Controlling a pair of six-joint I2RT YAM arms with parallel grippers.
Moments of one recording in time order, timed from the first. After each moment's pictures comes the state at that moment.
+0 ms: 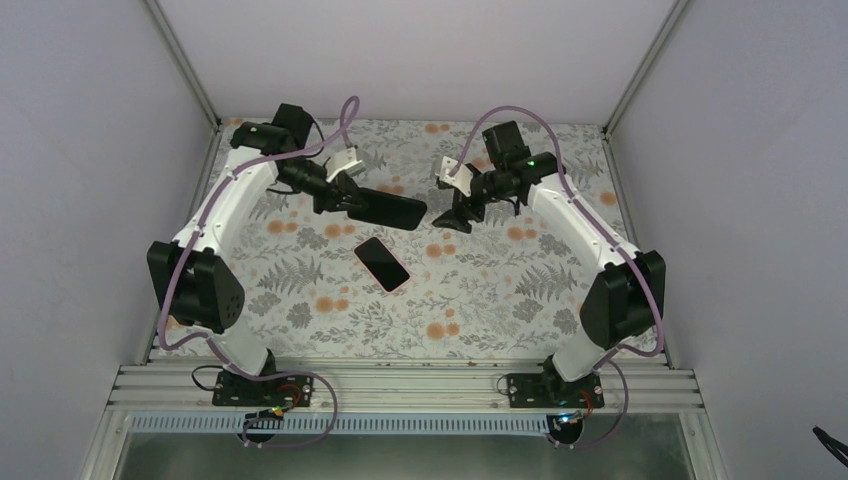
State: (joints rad) left arm -0.22 1.68 1.67 -1.30 0.89 0.89; right arm 0.41 1.63 1.47 -0.83 -0.65 -0.85
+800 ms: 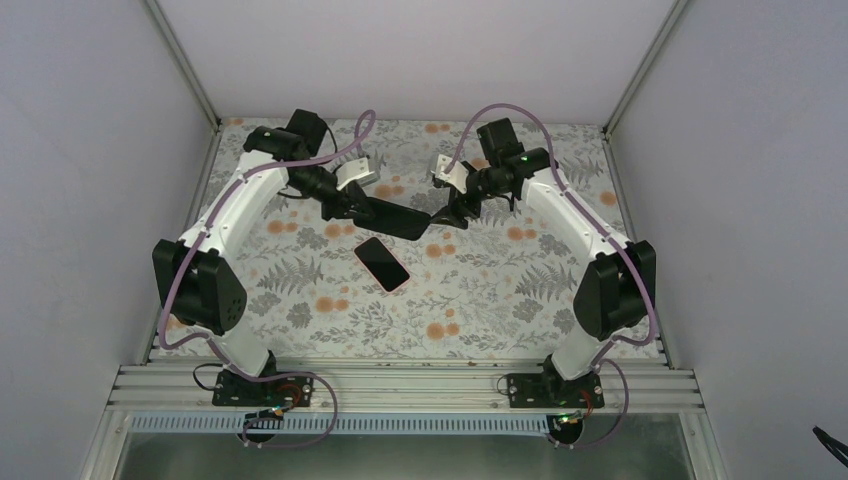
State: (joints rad) left arm -0.30 1.68 1.64 -1.27 0.81 0.88; right arm 0.41 1.69 1.52 -0.84 -0.64 -0.87
